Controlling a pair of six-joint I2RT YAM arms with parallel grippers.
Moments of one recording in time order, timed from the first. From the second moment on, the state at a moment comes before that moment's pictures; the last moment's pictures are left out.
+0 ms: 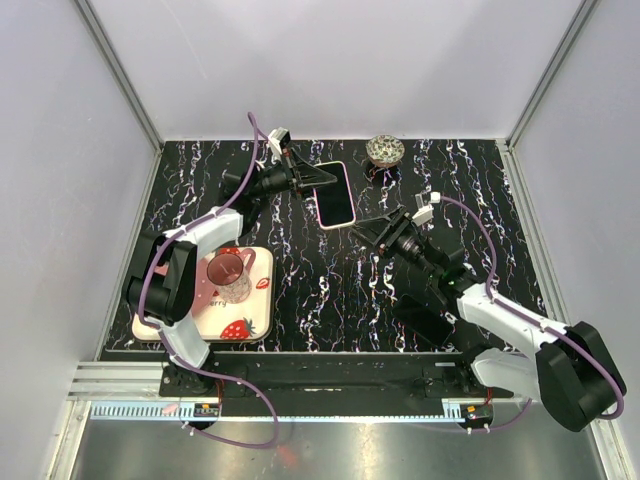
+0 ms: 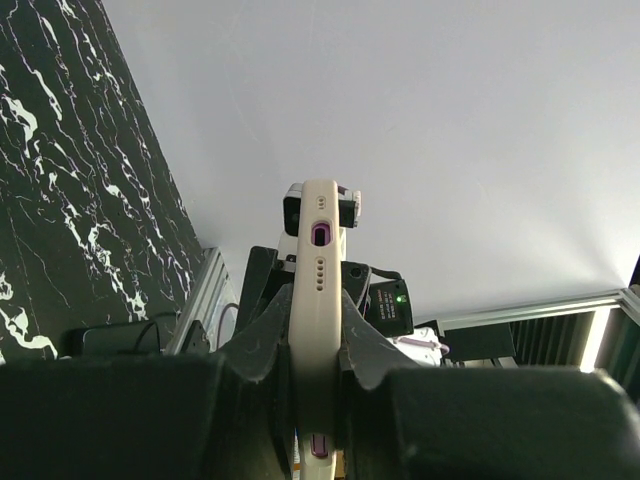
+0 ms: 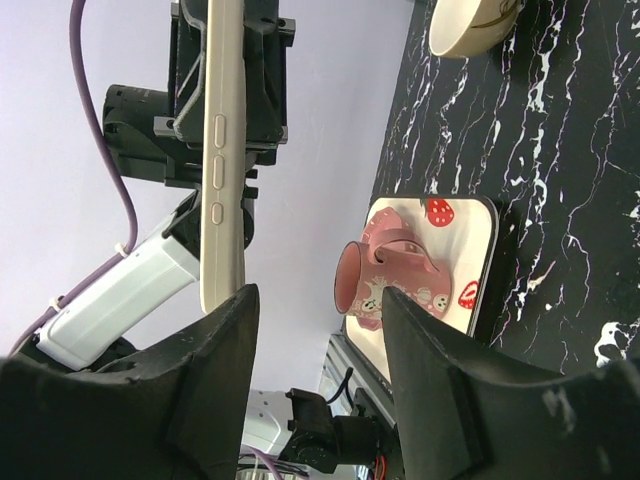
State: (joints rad) left arm -0.34 1.74 1.12 0.76 0.93 -1.50; right arm 0.53 1.12 0.50 0.64 -0.27 1.24
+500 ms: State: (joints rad) left arm -0.32 1.73 1.09 0.72 0.93 -1.47; right arm 0.53 1.05 0.44 0.85 -0.23 1.31
